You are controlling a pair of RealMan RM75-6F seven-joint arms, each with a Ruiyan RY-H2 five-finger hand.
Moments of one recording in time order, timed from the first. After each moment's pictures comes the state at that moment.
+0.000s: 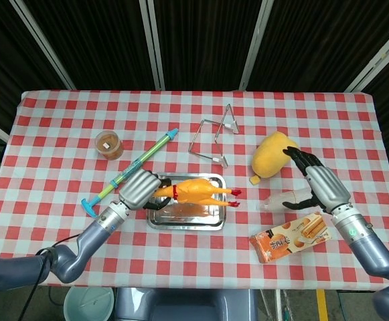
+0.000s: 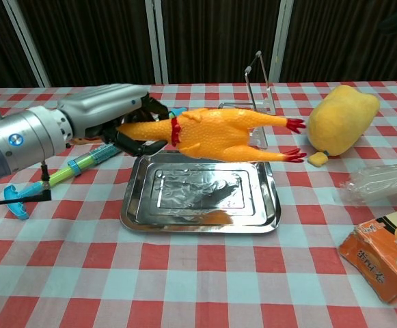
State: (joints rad) left arm -0.87 -1.63 -0.01 -1.32 1.36 1.11 0.02; right arm 0.55 -0.92 0.17 -1.81 -1.29 0.95 0.30
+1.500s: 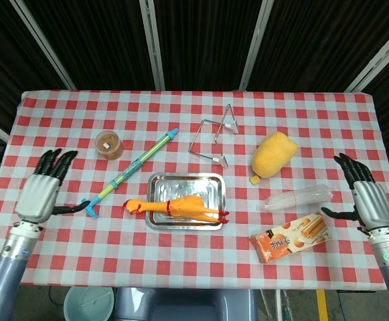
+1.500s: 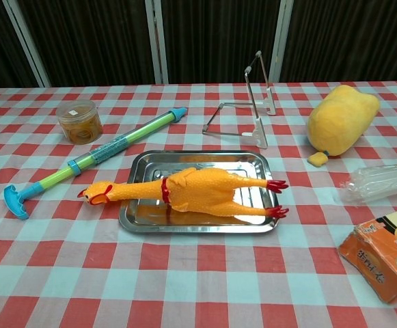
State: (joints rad) left arm -0.44 -1.19 -0.01 -1.74 1.37 1.48 0.16; right arm 0.32 -1.01 0.11 -1.65 -1.36 1.29 0.23
